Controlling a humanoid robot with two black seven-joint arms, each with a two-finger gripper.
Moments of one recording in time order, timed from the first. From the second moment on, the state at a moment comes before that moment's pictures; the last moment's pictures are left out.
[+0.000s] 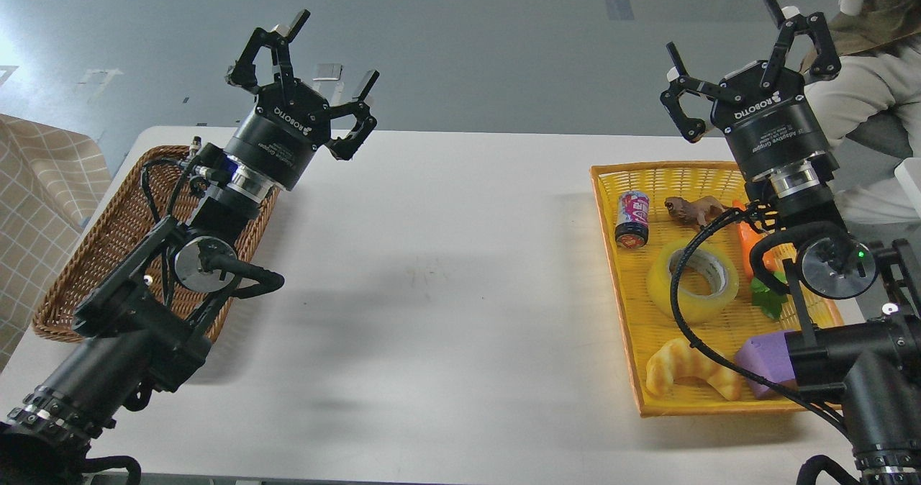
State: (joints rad) left arm -0.45 0.26 -1.14 -1.18 0.27 -0.49 -0.27; right arm 0.46 -0.04 1.55 1.18 -0.29 0.49 -0.11
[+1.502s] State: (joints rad) left arm -0.47 0.28 -1.14 -1.14 0.27 -0.49 -0.27; right arm 0.45 -0.07 1.54 1.16 -0.29 0.49 -0.11
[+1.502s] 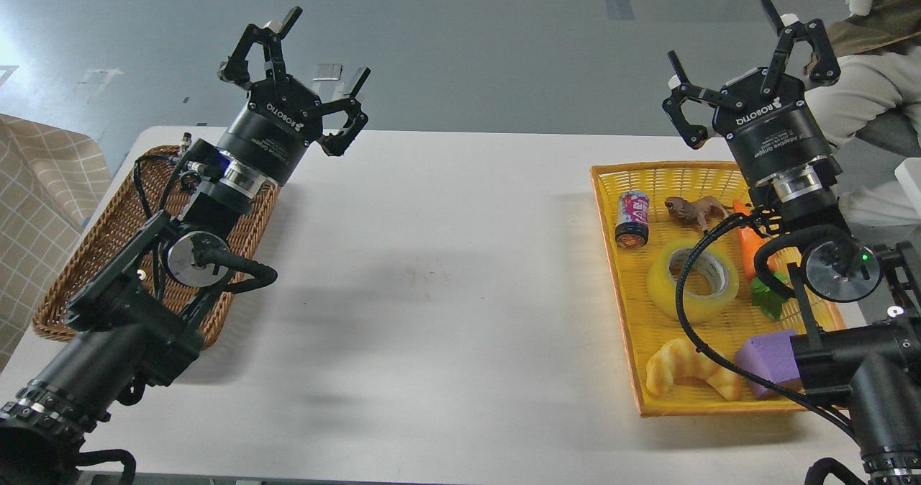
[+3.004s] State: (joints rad) left arm -0.52 0.30 -1.16 -1.07 0.27 -0.49 -0.27; right arm 0.64 -0.60 1.11 1.20 -0.78 0.49 -0.13
